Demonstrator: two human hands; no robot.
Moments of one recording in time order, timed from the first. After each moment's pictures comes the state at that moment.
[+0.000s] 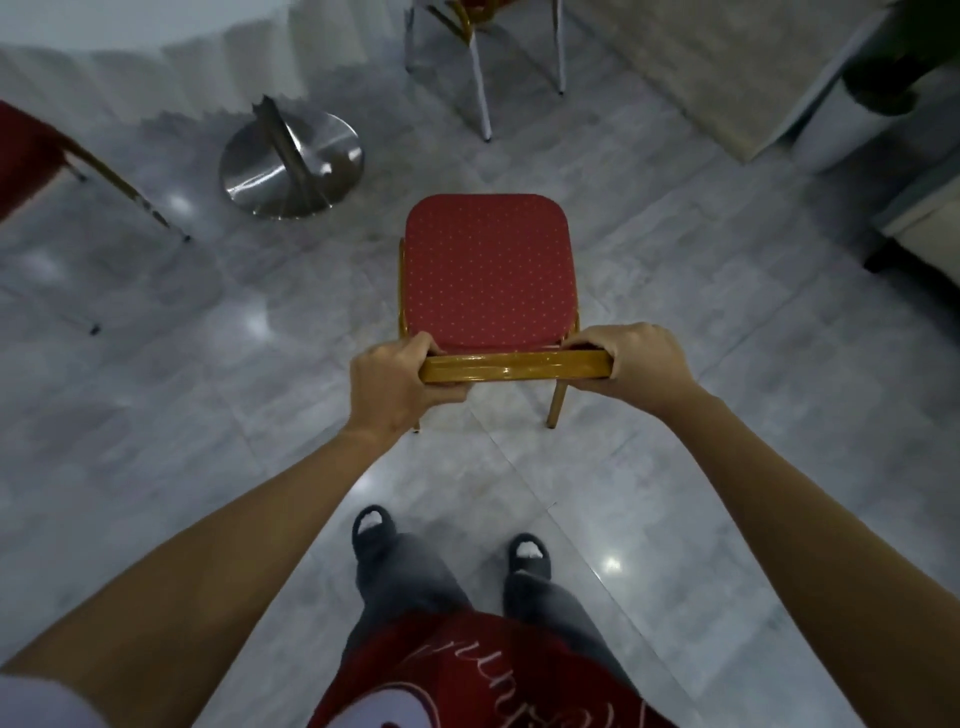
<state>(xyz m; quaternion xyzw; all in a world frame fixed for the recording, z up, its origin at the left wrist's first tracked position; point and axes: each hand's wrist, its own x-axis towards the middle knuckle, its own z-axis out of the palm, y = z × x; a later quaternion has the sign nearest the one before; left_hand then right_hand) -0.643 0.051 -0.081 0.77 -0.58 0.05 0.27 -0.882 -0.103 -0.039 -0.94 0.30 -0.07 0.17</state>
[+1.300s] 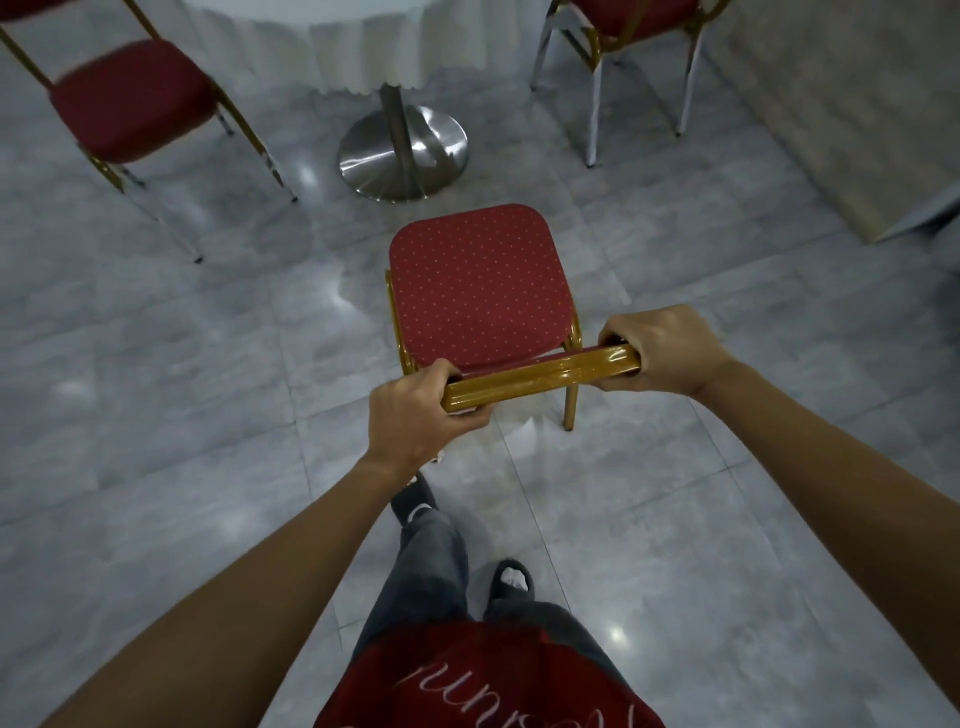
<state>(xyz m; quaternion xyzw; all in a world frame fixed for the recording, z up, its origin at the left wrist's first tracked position) -0.720 0.077 -0.088 0.81 -0.49 0.12 0.29 -0.871 -0.183 -0.054 -0.98 0.00 -0.17 0.09</state>
